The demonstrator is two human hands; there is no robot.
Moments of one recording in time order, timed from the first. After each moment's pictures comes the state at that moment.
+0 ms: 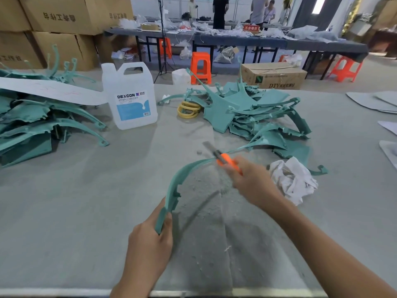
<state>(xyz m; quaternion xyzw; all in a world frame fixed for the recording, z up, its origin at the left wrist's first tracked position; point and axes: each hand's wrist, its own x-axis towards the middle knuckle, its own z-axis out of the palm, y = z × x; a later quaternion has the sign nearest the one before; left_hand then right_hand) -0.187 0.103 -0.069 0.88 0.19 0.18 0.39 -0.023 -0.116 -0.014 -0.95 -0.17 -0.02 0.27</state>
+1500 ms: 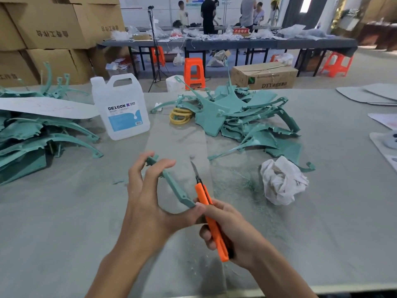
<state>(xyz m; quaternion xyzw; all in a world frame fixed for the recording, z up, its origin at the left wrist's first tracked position) -0.155 0.095 0.013 0.86 -0.08 0.31 0.40 -0.124 -0.086 -0.011 -0.54 -0.05 0.34 0.77</state>
